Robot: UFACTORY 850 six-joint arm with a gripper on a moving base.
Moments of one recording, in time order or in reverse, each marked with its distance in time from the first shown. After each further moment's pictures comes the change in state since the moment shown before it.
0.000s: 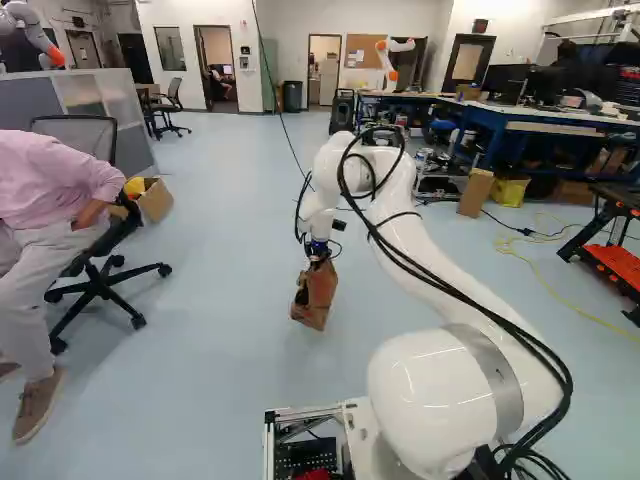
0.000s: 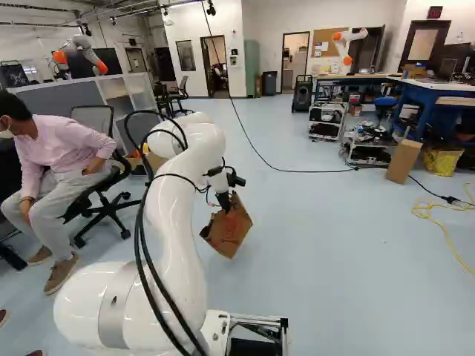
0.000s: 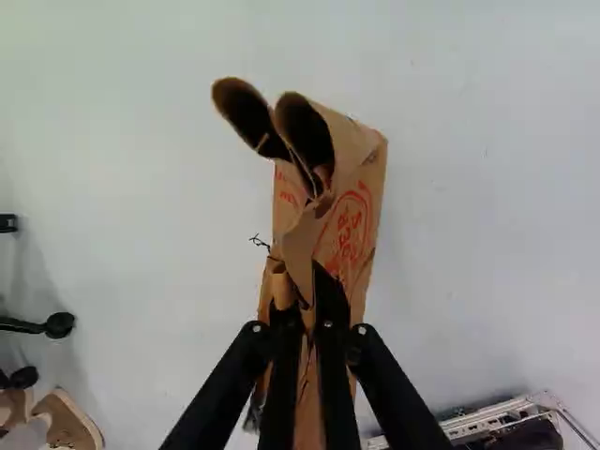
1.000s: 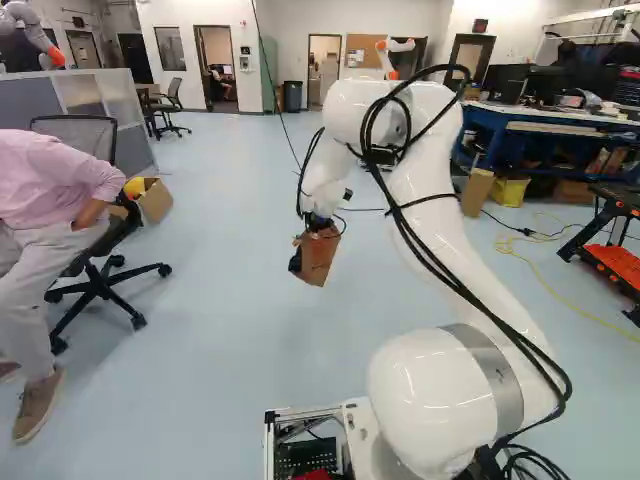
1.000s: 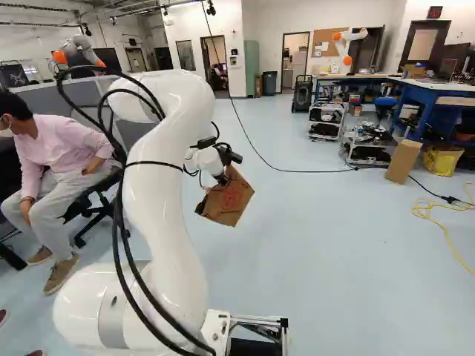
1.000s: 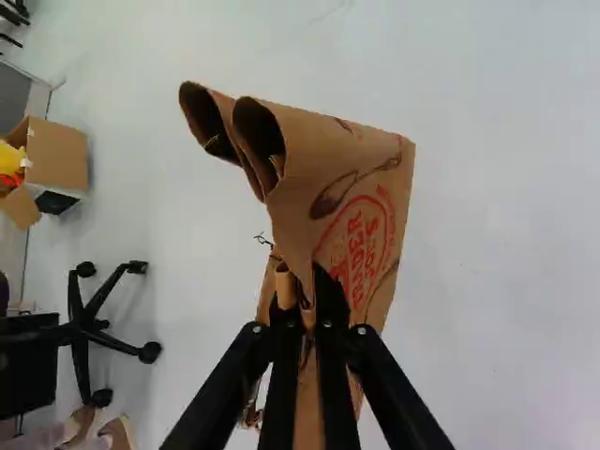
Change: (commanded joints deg) arm 0.5 22.6 20.8 0.0 19.5 0.0
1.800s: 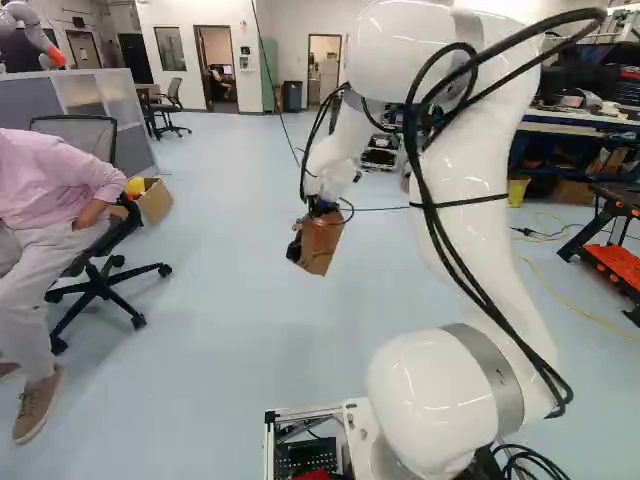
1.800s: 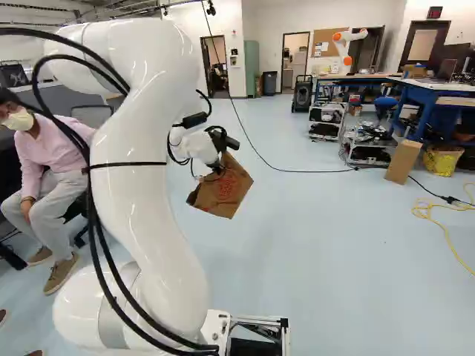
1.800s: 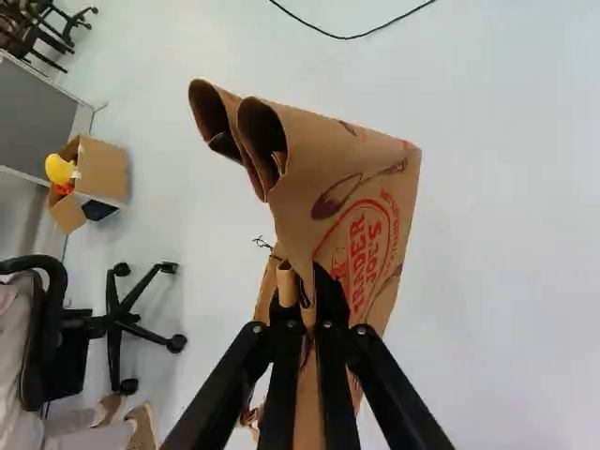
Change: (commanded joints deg) arm 0.5 18.2 13.6 0.0 0.2 0.0
